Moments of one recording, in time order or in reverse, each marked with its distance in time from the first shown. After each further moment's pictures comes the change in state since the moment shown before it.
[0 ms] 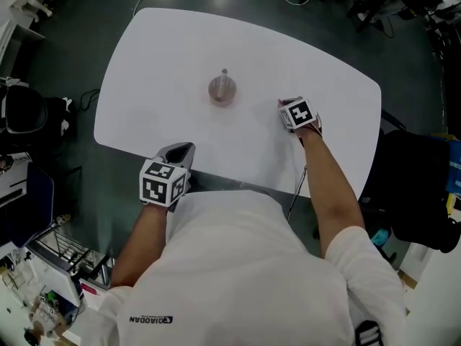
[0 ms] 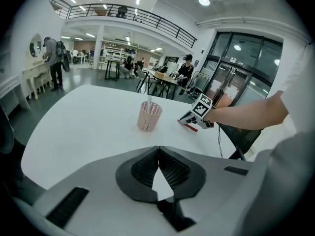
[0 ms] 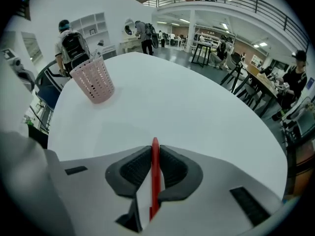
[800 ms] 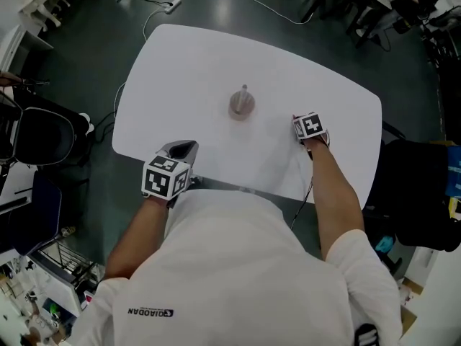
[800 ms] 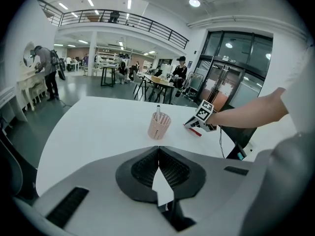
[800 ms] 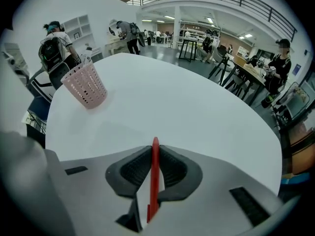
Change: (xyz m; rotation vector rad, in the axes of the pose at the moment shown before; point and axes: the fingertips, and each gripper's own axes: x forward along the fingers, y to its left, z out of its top) left arm -0.044 0.049 0.027 0.092 -0.030 -0.026; right arm -0.013 0.005 -0.008 0.133 0.023 -0.078
